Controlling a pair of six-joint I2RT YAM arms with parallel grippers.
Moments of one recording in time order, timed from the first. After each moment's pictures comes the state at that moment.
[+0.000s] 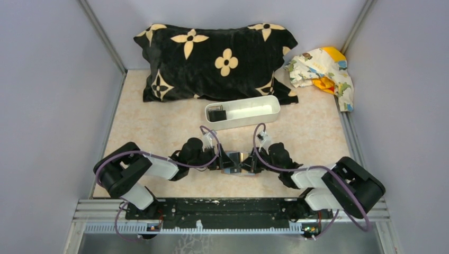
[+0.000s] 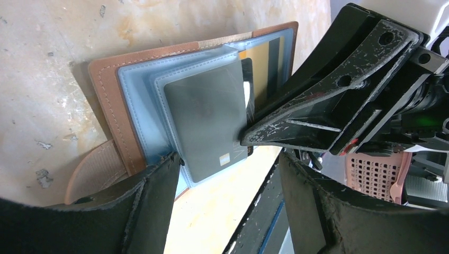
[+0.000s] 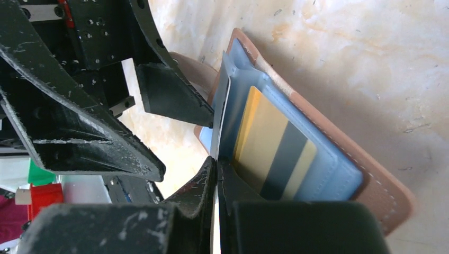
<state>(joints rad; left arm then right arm) -0.82 1.57 0.36 0.78 0.37 -0.93 0.69 1.30 0.16 0.70 -0.35 0.76</state>
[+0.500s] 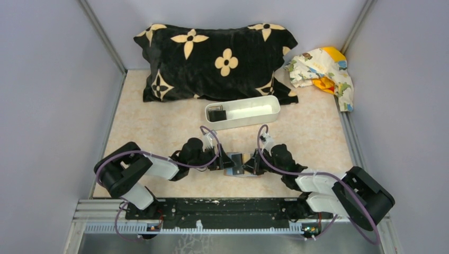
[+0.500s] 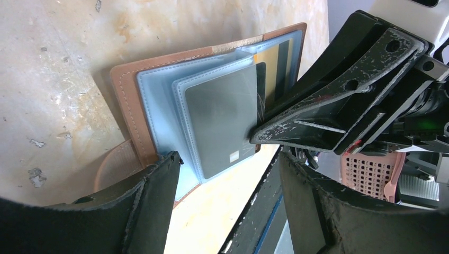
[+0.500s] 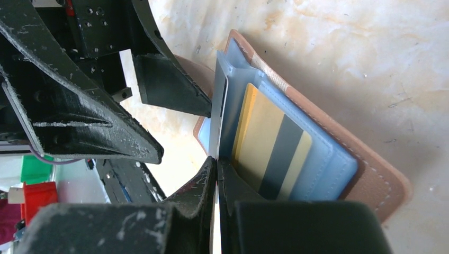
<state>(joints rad) -0.82 1.57 0.36 0.78 0.38 -0.95 0.68 1.17 0.14 0.57 -0.34 0.74</state>
